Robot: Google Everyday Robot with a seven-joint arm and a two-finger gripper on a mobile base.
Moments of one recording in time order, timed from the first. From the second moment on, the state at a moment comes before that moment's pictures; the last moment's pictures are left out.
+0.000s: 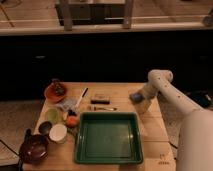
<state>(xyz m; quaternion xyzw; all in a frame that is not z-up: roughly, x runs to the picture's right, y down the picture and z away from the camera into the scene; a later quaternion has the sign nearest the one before) 0.262 0.096 0.952 -0.30 -0.10 0.01 0.95</state>
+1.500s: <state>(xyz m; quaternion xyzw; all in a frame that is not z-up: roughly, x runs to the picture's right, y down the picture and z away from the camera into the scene) 0.259 0.093 0.952 -0.29 -0.10 0.02 0.95</state>
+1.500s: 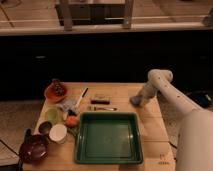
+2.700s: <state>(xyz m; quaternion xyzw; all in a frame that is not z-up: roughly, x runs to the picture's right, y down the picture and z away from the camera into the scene) 0.264 0.073 0.909 -0.28 -0.11 0.01 0.95</state>
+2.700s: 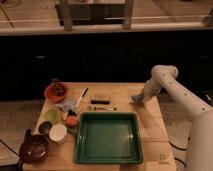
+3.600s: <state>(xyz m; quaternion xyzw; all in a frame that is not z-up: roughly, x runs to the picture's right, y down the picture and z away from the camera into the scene) 0.253 0.068 0.867 -0.27 -0.12 -0.02 0.95</state>
